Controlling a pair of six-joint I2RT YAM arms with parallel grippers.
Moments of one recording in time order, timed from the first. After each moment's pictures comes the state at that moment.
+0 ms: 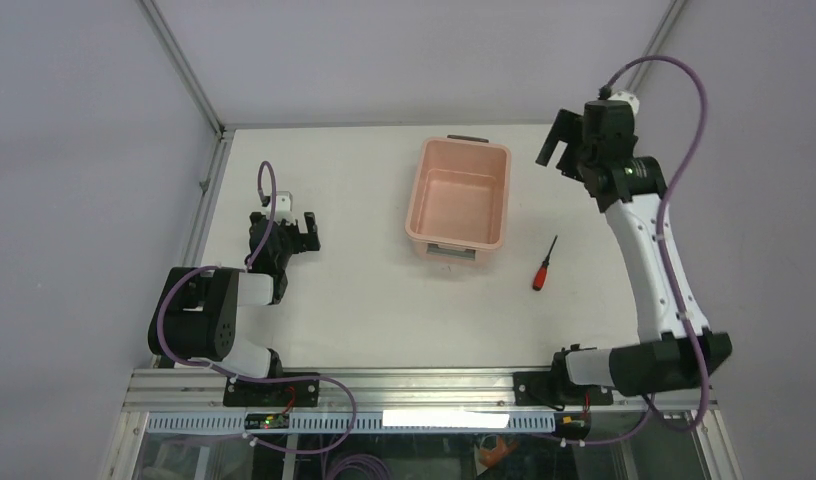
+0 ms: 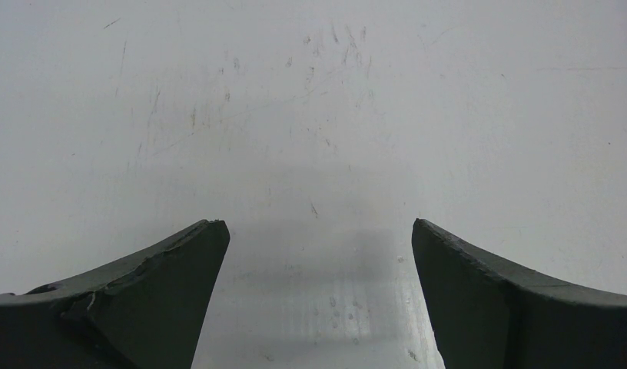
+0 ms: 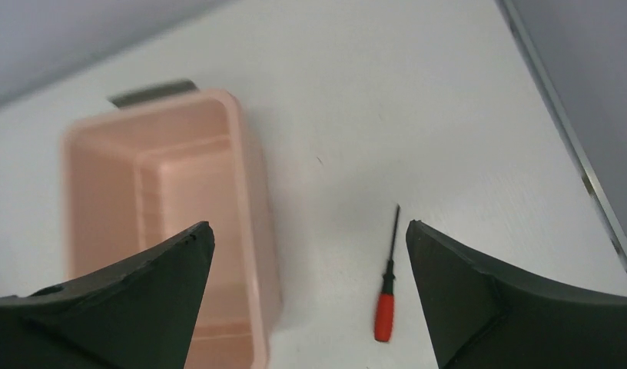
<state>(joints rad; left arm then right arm) -0.05 1.51 0.36 0.81 -0.09 -0.04 0.16 1.22 1.54 -0.78 0.29 0.38</state>
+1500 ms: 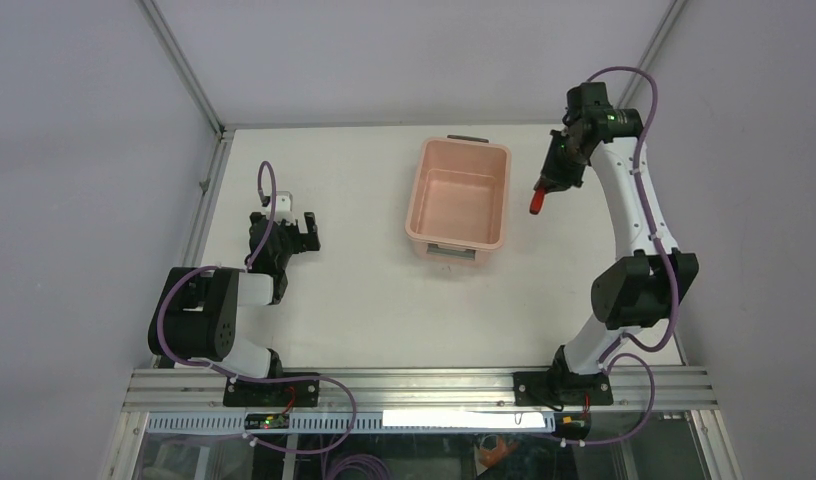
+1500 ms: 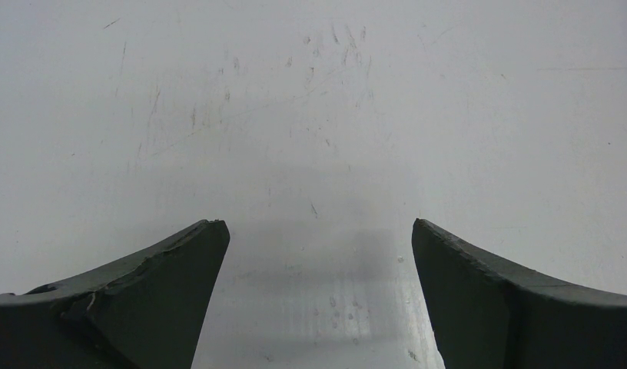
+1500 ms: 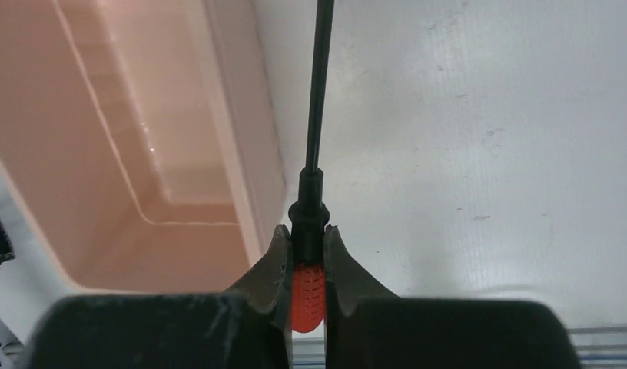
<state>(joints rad) -0.05 1.51 0.36 0.81 -0.09 -0.04 0.05 1.68 1.82 -1.28 -0.03 0.35</state>
